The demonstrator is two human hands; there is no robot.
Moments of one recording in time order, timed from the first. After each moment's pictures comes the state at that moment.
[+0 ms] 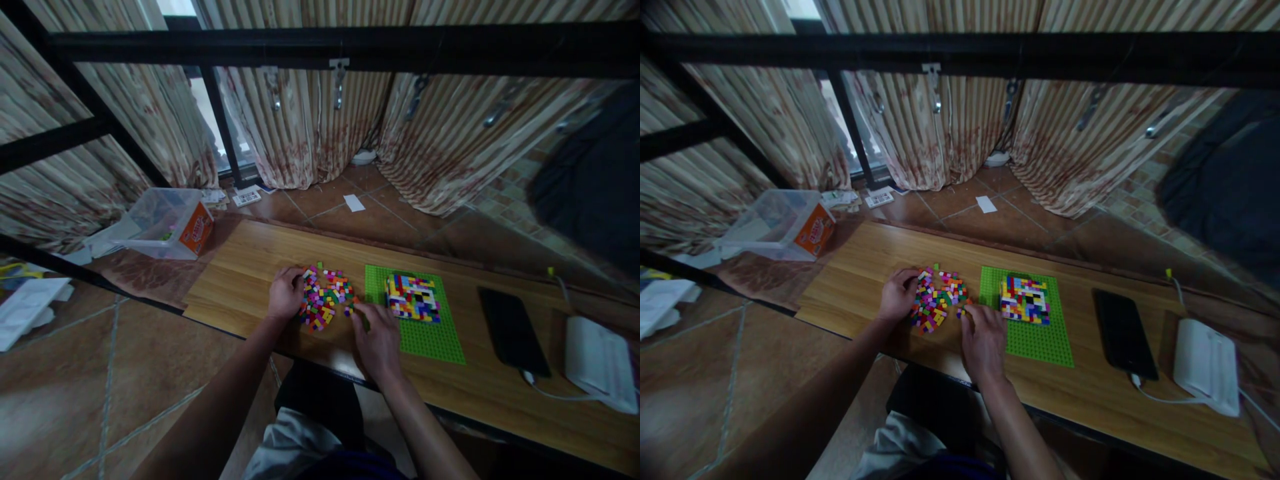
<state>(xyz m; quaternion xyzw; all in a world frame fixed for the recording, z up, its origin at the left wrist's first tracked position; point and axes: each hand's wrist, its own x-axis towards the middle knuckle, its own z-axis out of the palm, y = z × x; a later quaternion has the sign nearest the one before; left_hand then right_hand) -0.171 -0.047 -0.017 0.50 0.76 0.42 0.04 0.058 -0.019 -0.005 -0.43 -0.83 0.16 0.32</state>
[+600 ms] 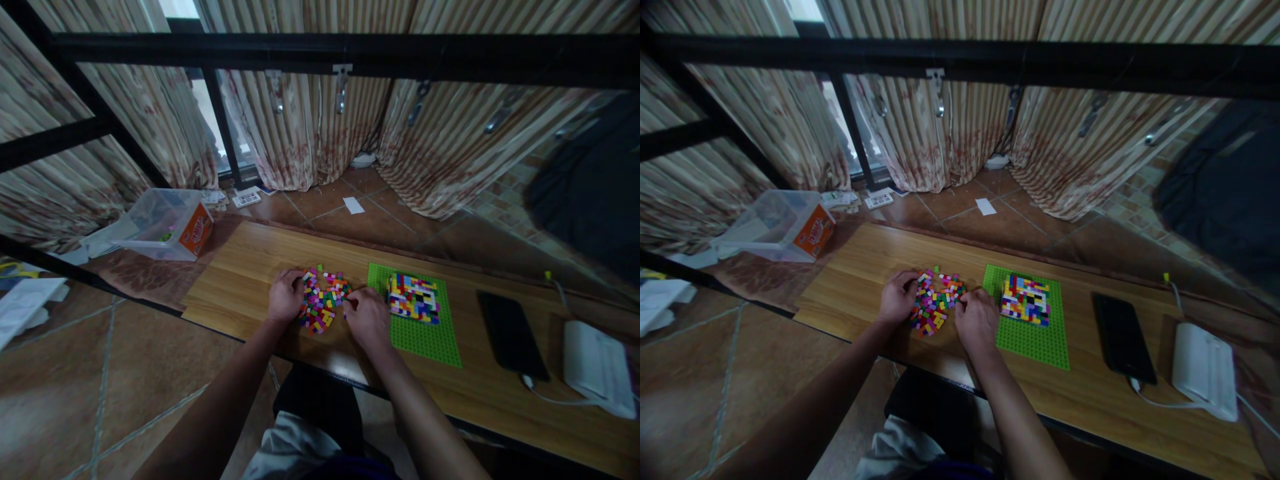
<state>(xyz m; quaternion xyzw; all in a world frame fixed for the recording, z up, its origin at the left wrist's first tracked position) -0.170 -0.047 -0.017 0.50 0.76 0.42 0.04 0.023 0.017 -0.002 -0.49 -0.83 0.14 0.22</state>
